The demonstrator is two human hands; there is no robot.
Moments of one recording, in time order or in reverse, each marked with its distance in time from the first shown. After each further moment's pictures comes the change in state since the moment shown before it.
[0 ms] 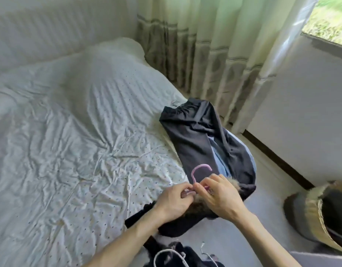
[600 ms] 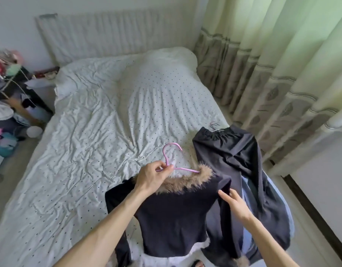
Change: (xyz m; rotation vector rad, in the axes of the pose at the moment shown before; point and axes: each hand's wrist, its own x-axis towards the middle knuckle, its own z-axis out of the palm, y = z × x) left_hand 0.083 -0.053 -0.143 -0.161 0.574 -0.330; right_hand 0.179 0.085 0.061 0.677 -0.396 0.469
